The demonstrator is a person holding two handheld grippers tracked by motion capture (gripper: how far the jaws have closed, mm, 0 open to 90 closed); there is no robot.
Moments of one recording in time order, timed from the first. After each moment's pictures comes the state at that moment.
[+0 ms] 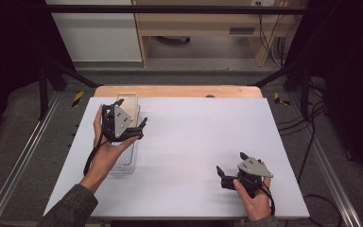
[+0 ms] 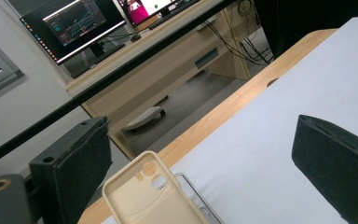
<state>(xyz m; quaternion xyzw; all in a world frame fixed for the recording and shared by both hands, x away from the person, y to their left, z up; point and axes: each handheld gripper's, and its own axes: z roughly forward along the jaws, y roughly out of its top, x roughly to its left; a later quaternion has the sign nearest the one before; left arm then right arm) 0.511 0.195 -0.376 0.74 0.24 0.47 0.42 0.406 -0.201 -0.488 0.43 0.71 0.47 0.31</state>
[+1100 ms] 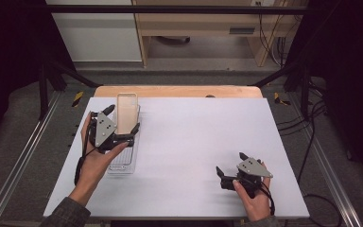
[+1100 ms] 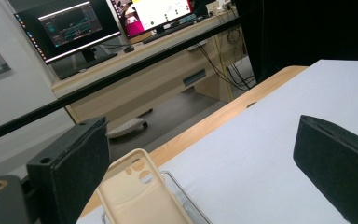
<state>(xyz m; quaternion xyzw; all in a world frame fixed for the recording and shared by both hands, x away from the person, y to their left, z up) 0.480 0.219 -0.369 0.72 0.26 0.43 0.49 0.405 -0.200 -0.488 0.42 0.71 0.47 0.31</state>
